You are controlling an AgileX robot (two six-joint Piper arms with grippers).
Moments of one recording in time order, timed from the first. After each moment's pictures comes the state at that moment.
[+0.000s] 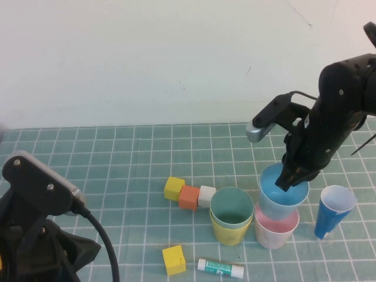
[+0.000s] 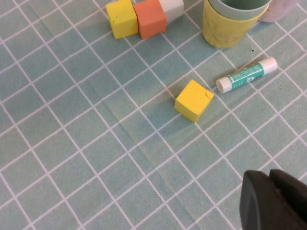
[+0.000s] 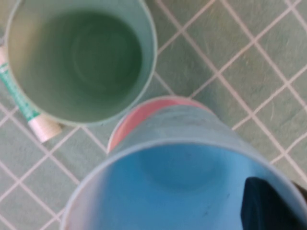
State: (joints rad) right arm 0.42 1.89 -1.41 0.05 0.97 -0.44; left arm -0.62 0.86 -0.70 -0.09 0.77 0.07
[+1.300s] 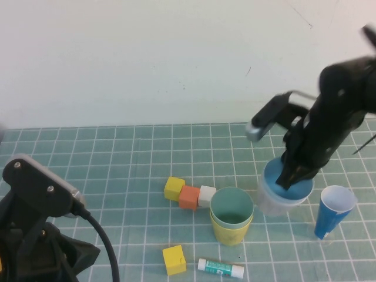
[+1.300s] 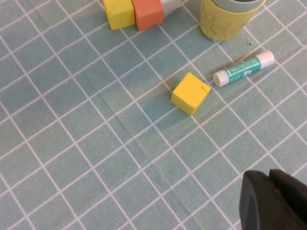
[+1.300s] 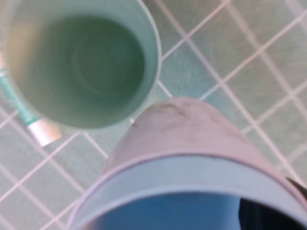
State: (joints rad) right arm 0.42 1.90 -1.41 0.06 0.95 -0.47; left arm -0.62 0.86 -0.70 -0.10 0.78 0.06
